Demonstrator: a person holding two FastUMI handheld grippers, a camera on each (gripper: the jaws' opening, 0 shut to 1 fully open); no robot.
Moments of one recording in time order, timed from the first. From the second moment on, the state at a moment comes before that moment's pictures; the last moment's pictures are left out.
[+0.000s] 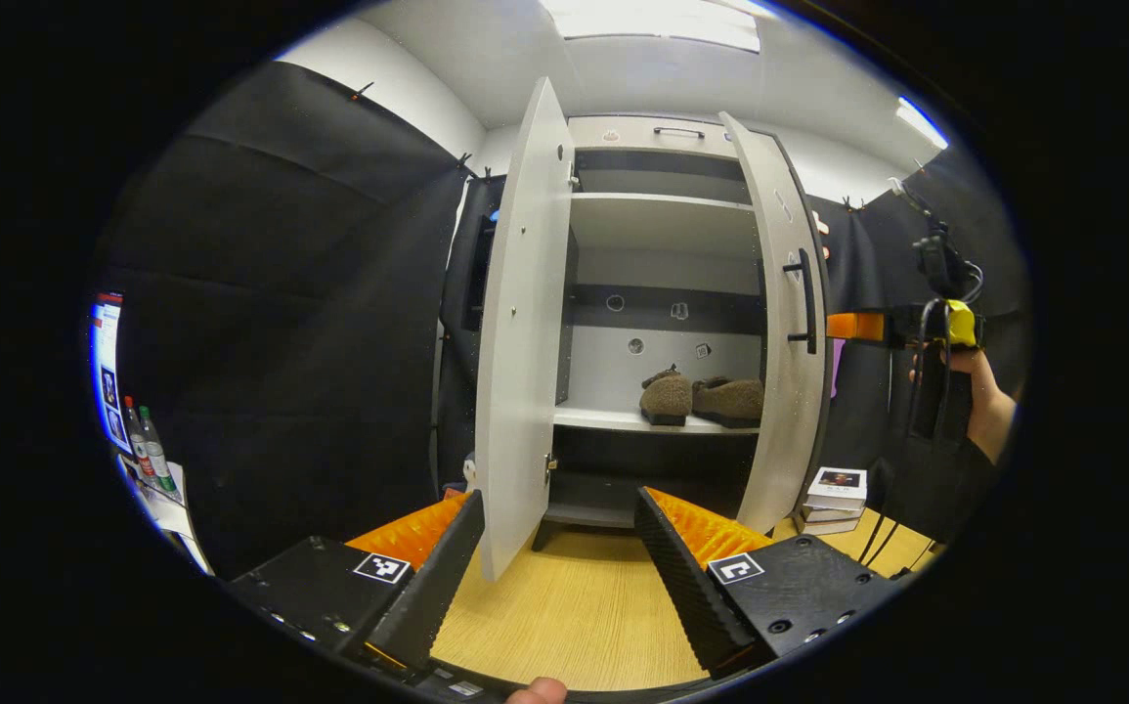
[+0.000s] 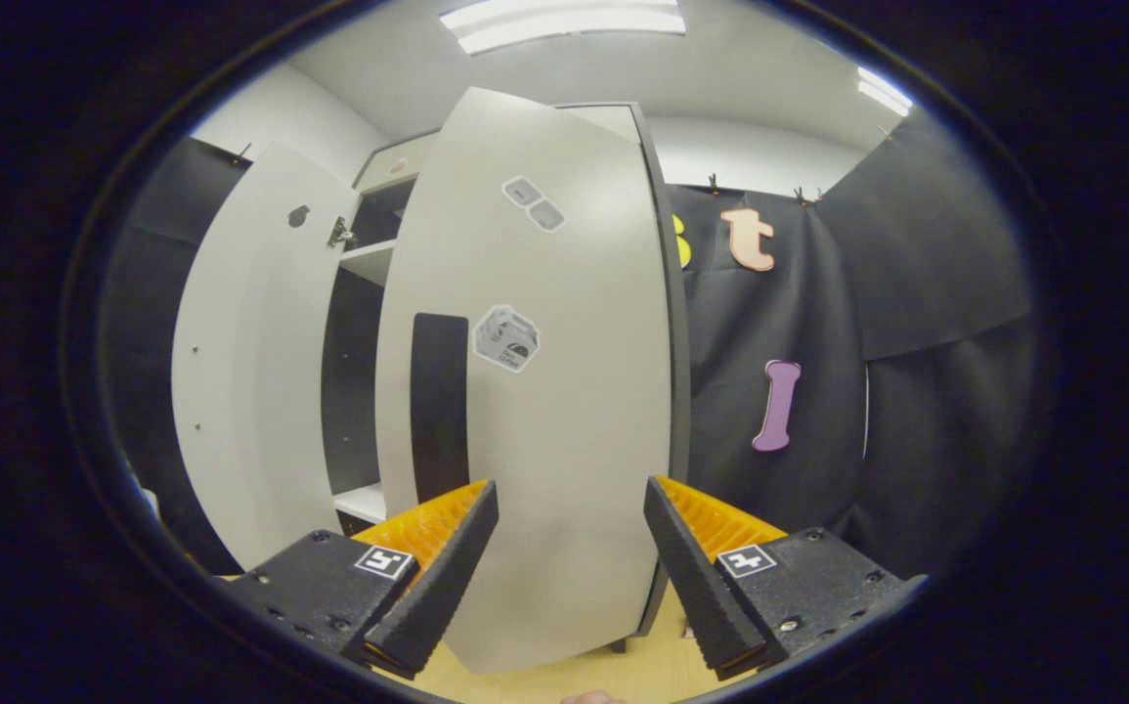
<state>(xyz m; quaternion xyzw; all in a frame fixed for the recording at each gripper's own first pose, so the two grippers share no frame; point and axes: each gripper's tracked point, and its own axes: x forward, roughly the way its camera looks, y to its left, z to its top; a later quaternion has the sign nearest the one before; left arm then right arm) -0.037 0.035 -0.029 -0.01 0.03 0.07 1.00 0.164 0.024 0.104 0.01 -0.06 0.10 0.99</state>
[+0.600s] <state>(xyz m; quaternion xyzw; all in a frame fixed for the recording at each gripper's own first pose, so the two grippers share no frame) -0.023 -0.012 -0.017 -0.03 0.03 0.01 1.00 0.030 0.015 0.020 -0.03 -0.11 0.05 0.99</state>
